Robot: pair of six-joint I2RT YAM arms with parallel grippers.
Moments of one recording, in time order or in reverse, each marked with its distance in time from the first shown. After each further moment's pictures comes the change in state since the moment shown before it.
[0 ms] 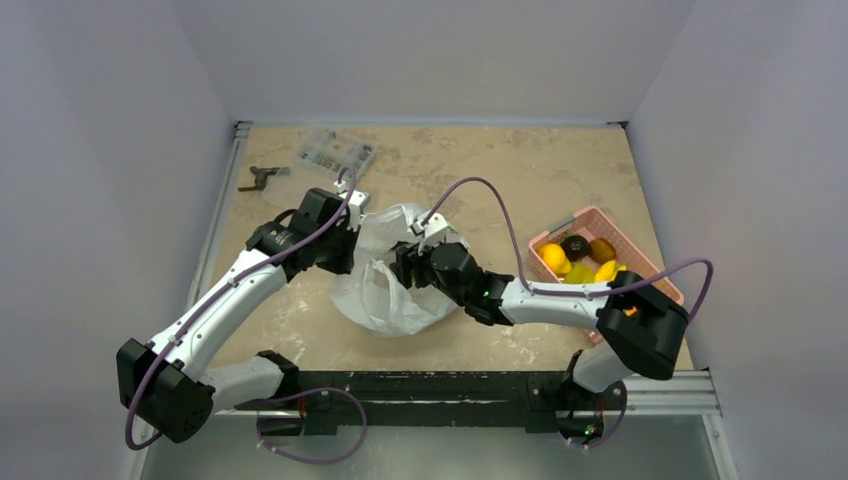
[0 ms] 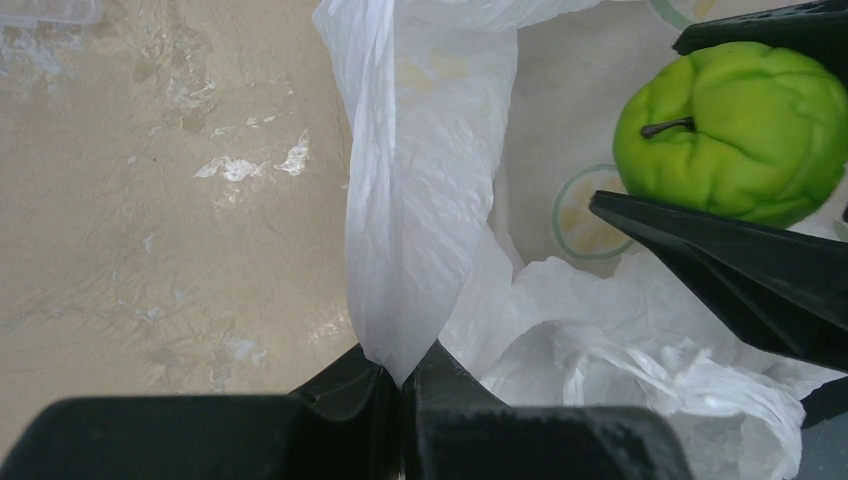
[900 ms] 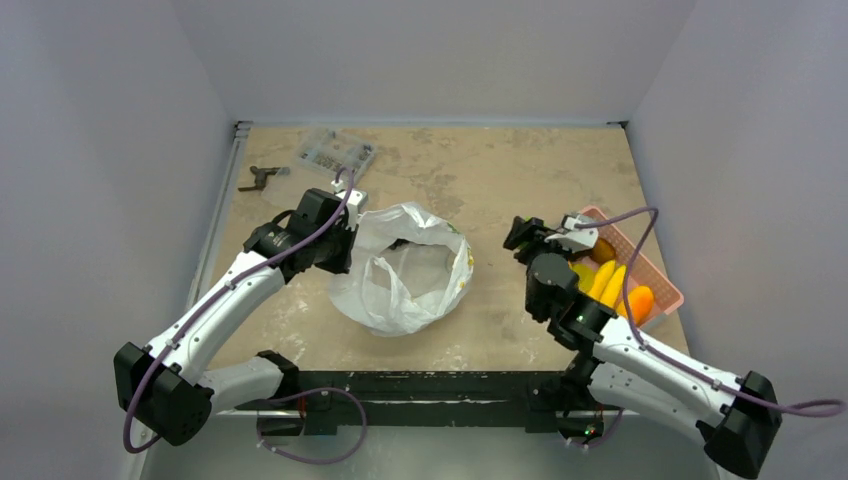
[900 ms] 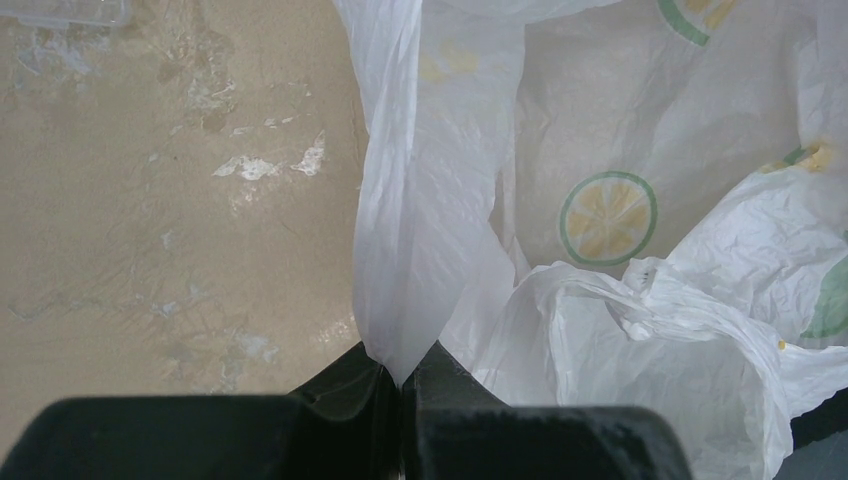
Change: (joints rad) left arm 0.000 -0.015 0.000 -0.003 -0.029 0.000; right arm -0.117 -0.747 -0.265 -0.166 0.691 0.134
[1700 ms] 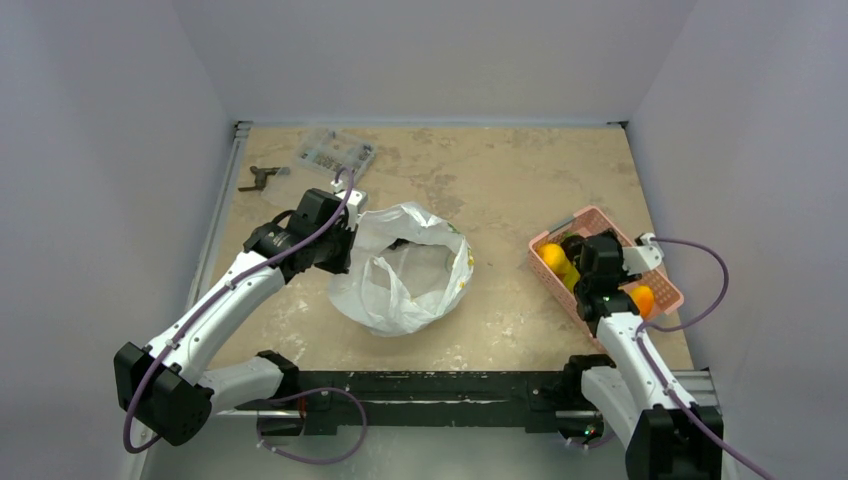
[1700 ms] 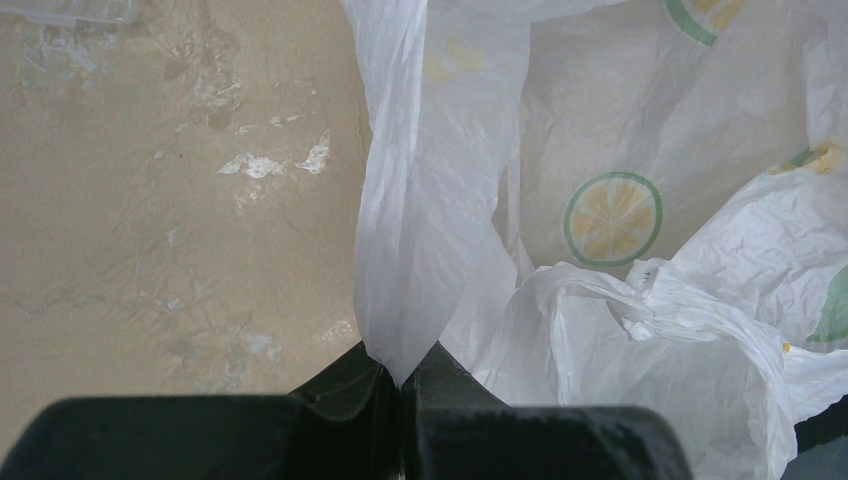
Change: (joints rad) left arm 0.000 0.000 0.000 -0.003 -0.009 0.000; right arm -0.881 0.063 -0.117 -0.342 -0.404 0.465
